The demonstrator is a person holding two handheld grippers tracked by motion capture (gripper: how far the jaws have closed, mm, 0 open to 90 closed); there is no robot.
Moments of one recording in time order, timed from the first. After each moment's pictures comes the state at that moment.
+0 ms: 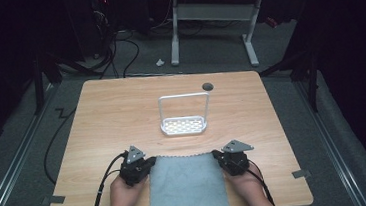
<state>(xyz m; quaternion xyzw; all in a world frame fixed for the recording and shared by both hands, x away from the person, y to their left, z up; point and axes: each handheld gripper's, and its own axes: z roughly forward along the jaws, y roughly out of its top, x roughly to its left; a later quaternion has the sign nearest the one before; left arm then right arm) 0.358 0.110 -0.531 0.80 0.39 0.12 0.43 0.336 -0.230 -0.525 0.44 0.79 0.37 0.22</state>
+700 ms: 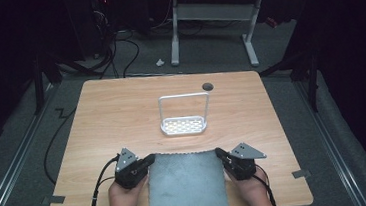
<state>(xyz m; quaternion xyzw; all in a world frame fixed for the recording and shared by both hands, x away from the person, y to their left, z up) 0.335 0.118 -0.506 0.75 0.39 0.14 0.52 0.309 -0.234 -0.495 0.42 0.75 0.44 0.26</state>
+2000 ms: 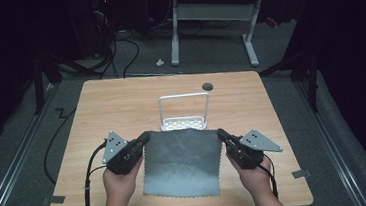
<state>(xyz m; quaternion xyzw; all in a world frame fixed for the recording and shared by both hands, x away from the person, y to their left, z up) 0.342 0.120 -0.431 0.69 0.35 0.22 0.59 0.312 -0.235 -0.431 0.38 0.69 0.53 0.32</state>
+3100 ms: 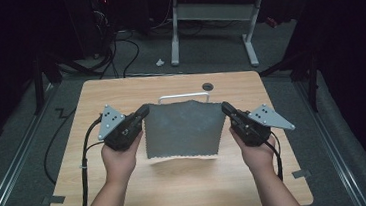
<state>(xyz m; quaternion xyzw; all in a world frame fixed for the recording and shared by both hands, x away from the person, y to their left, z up) 0.371 0.113 -0.371 0.66 0.33 0.26 0.62 0.338 -0.241 -0.370 0.37 0.65 0.56 0.35</state>
